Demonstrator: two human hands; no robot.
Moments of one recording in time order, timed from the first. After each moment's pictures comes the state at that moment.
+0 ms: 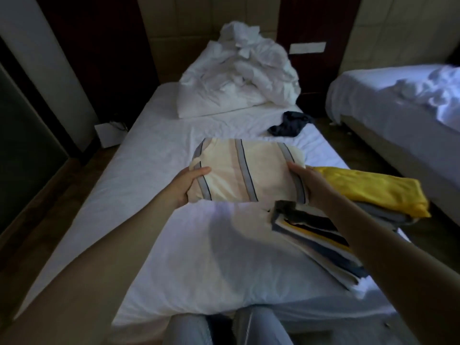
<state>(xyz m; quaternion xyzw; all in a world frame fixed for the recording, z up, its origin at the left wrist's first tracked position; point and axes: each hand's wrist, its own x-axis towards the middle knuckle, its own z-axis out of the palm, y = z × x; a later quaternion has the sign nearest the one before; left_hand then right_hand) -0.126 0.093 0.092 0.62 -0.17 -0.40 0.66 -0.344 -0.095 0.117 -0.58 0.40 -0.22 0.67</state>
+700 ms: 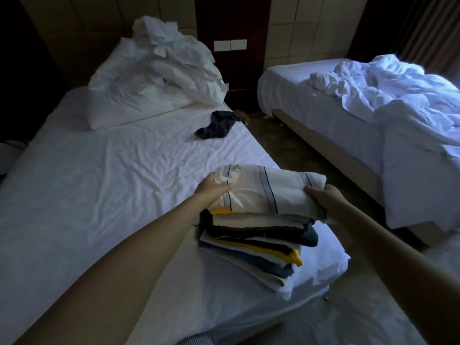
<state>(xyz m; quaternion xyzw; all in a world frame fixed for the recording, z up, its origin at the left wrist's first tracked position) -0.262 -0.148 0.053 0.81 -0.34 -0.34 0.33 -0.527 -0.244 0.089 -0.60 0.63 -0.18 0.45</state>
